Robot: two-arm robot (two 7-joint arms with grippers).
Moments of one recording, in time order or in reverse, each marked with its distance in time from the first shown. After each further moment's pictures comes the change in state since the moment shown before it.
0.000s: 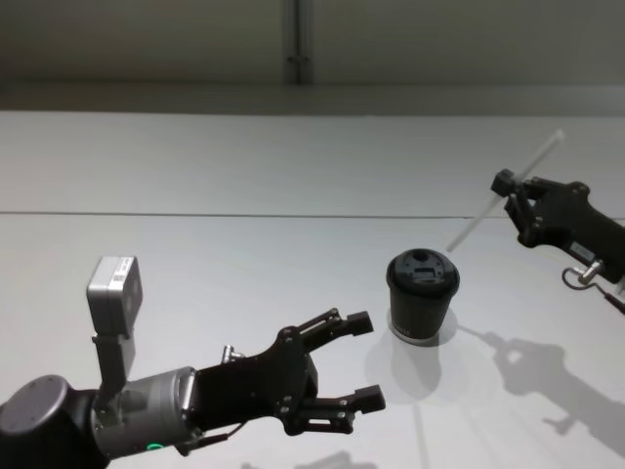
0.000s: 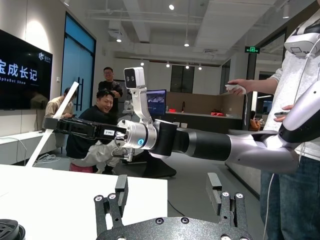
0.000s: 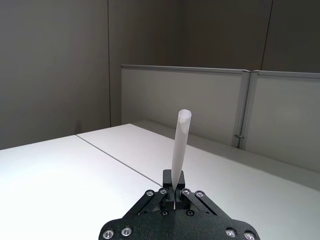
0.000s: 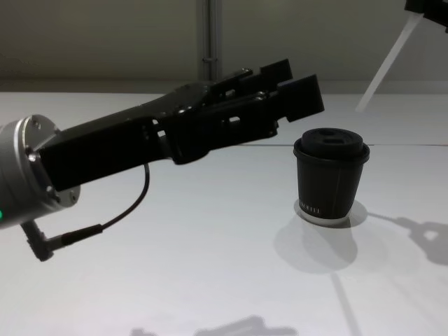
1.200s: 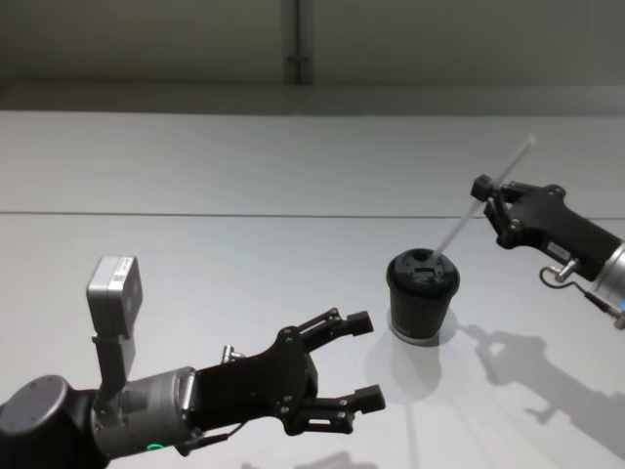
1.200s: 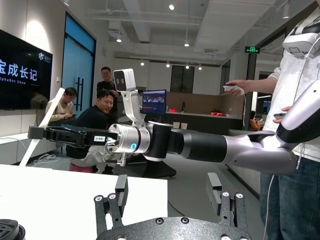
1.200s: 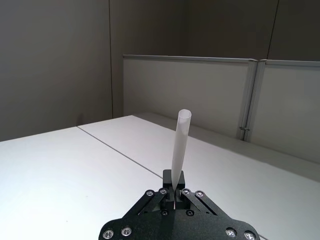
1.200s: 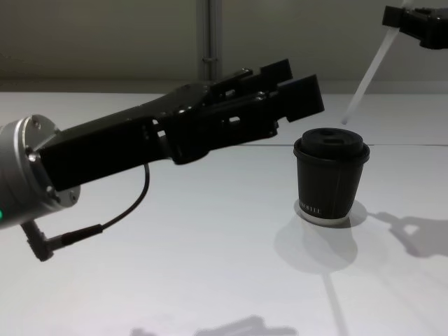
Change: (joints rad) left arm 0.000 0.000 0.000 0.000 0.000 0.000 0.000; right arm 0.051 -0.038 -0.033 0.058 -0.041 0.027 0.005
